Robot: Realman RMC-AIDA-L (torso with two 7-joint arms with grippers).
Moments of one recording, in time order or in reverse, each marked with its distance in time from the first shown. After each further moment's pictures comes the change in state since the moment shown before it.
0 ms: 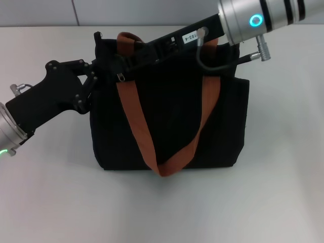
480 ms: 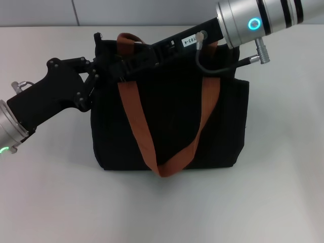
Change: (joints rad) left arm -0.010 0.000 -0.001 0.000 0.000 -0.001 0.000; right arm -0.007 0.003 -0.018 -0.004 0.001 0.010 0.007
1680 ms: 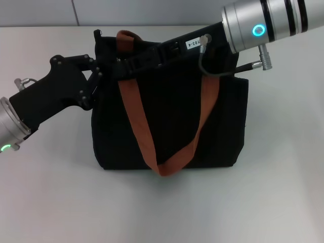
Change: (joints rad) left arm -0.011 0.000 0.005 0.000 0.000 0.016 0.000; right arm -0.072 0.031 -0.005 -0.090 0.015 0.012 0.019
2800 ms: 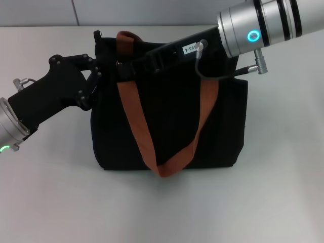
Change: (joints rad) left arm 0.002 0.000 -0.005 -0.001 -0.002 0.017 0.000; right arm 0.000 0.006 -0.020 0.021 0.002 0.036 -0.034
